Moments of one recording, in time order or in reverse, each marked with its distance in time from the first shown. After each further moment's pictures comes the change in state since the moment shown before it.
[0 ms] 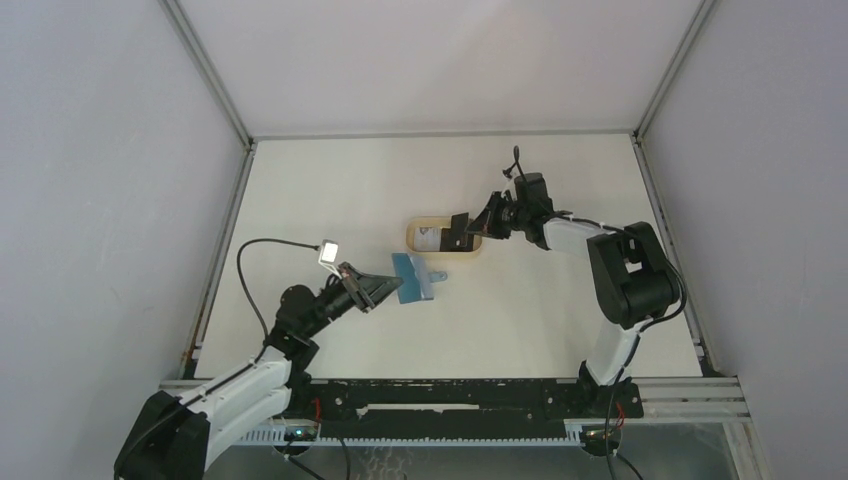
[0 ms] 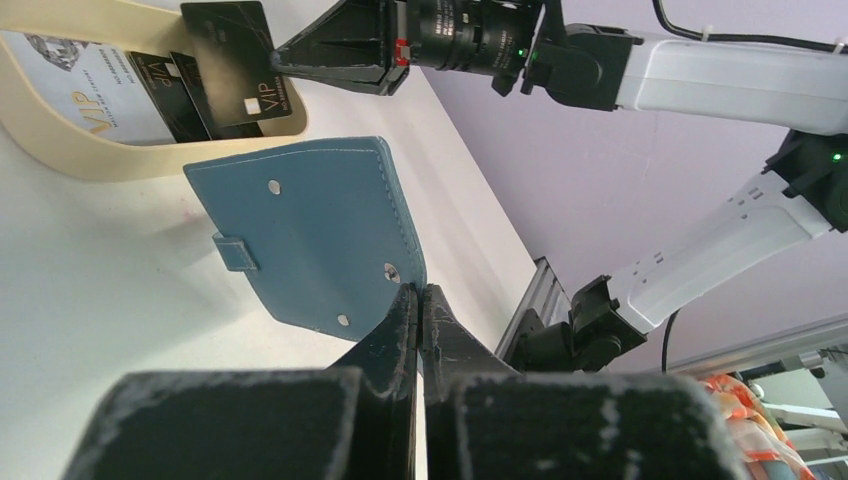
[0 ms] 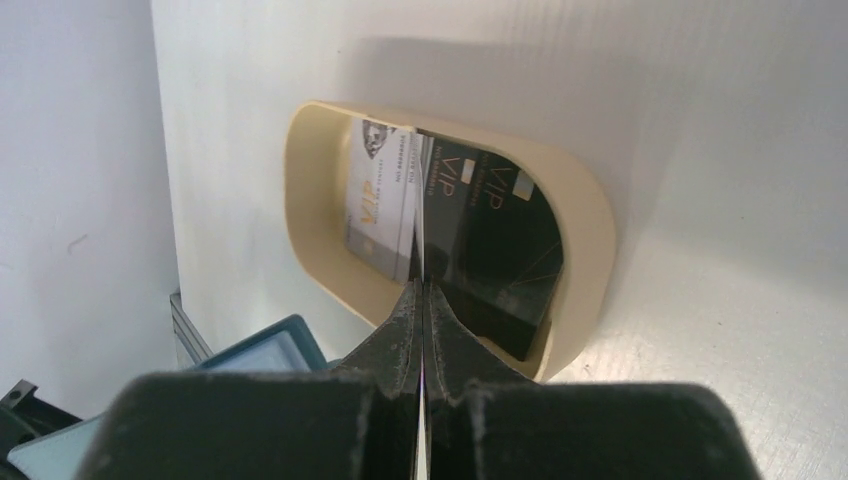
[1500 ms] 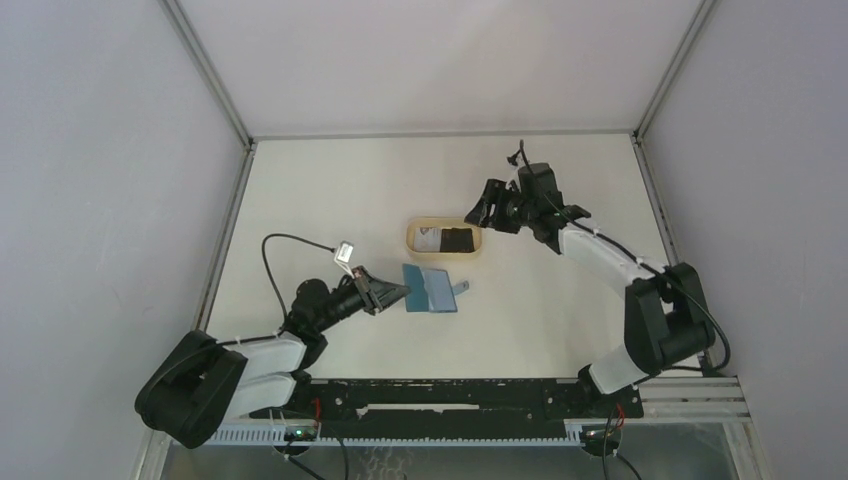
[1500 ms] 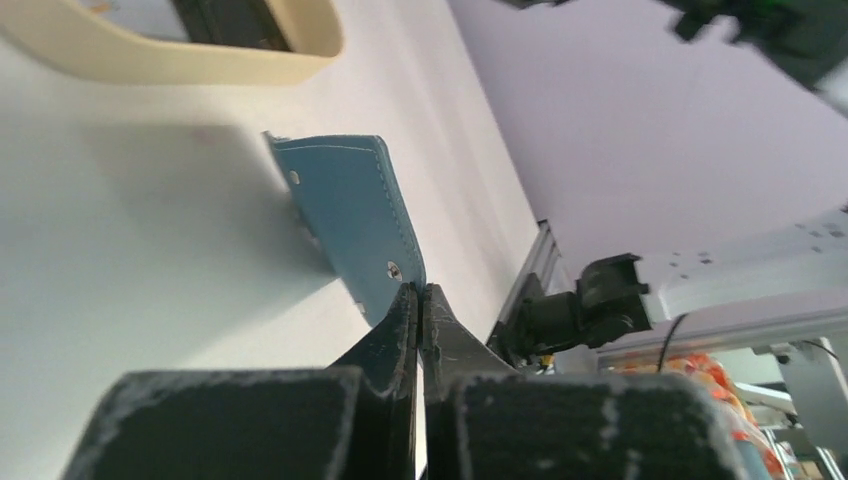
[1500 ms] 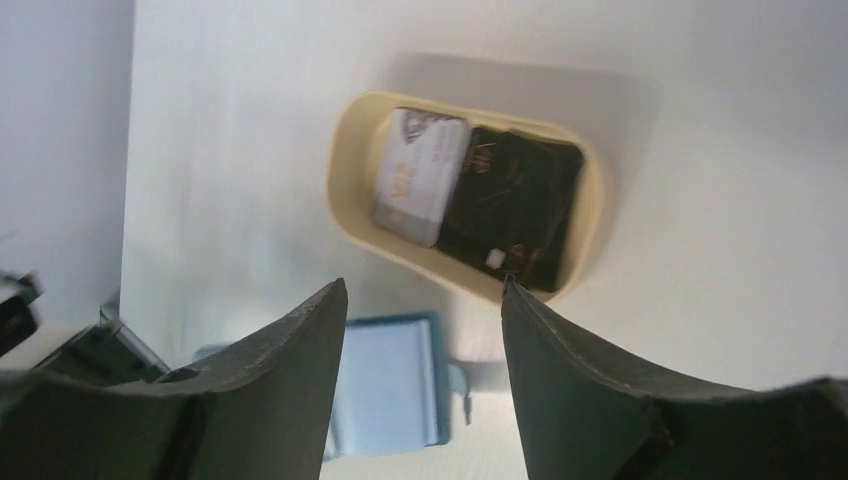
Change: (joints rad) left arm 0.000 0.360 -0.013 0.273 0.077 -0.070; right arm 0.043 -0.230 0.035 -0.265 0.169 -0.107
